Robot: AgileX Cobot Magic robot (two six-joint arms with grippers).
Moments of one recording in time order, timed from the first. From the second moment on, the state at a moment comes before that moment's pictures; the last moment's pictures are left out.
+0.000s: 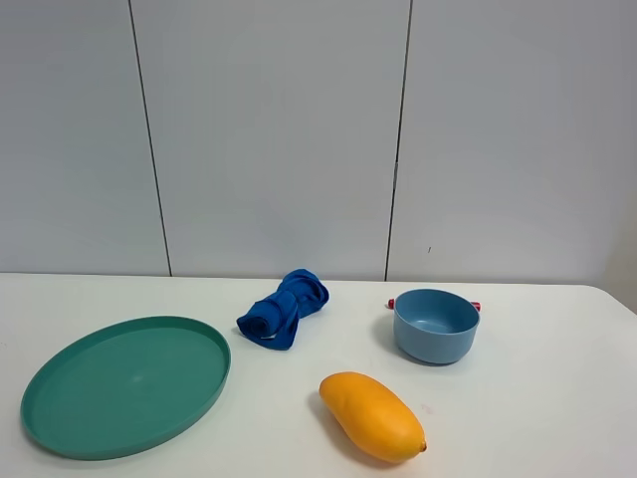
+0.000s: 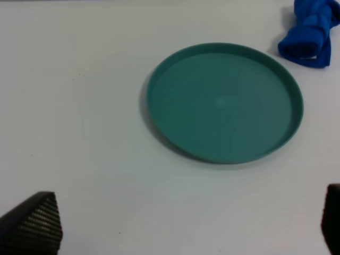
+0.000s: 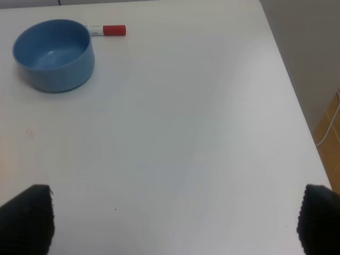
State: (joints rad) left arm 0.03 -0.01 -0.51 -0.07 1.06 0.06; right arm 0.01 0.00 -0.50 -0.06 1.07 0.04
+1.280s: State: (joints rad) left arm 0.03 -0.01 -0.51 -0.07 1.06 0.06; right arm 0.01 0.00 -0.50 -0.05 1.07 0.01
